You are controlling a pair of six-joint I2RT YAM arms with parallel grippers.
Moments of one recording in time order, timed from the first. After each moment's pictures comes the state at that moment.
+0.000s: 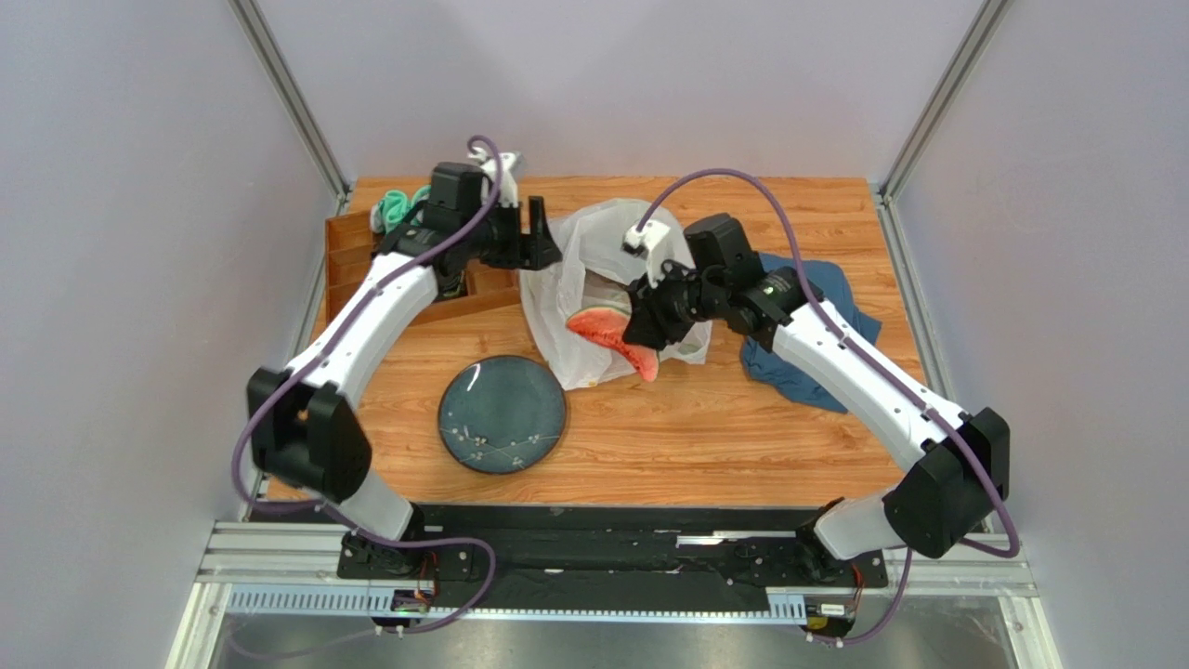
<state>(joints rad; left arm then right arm) -0.34 1.64 1.47 -0.47 0.31 -0.25 0.57 1.43 1.32 -0.59 -0.42 -0.07</state>
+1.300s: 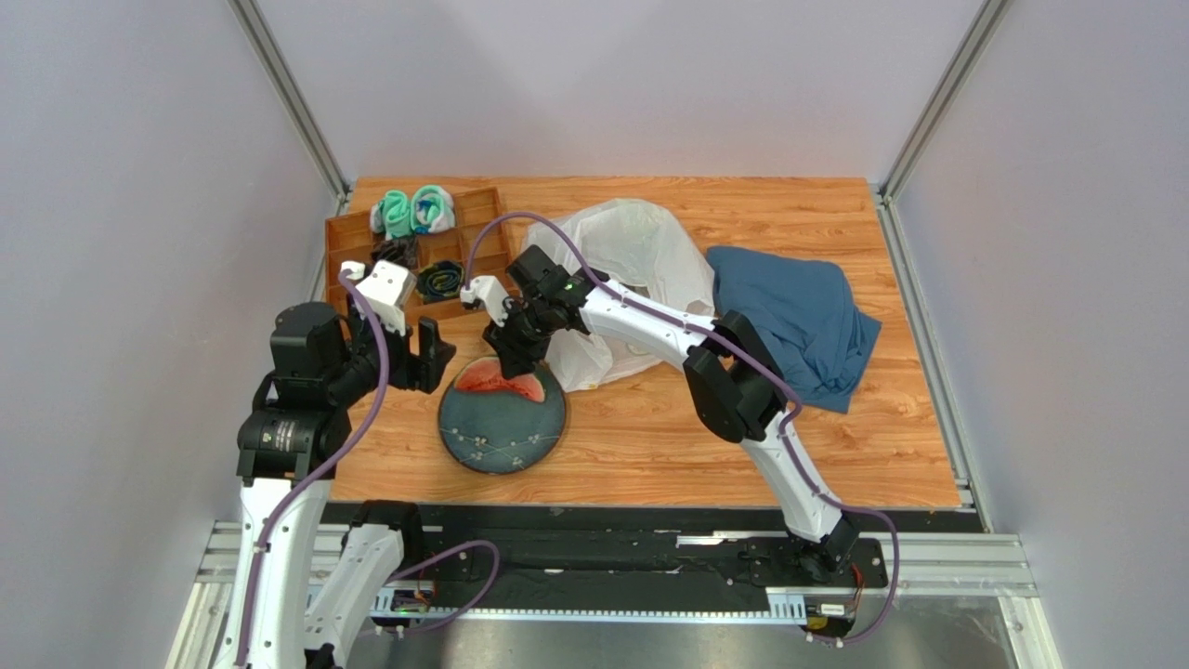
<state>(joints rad) -0.05 0.68 1.01 -0.79 0.35 0.12 0.87 2.31 1.98 -0.61 -0.51 -0.28</state>
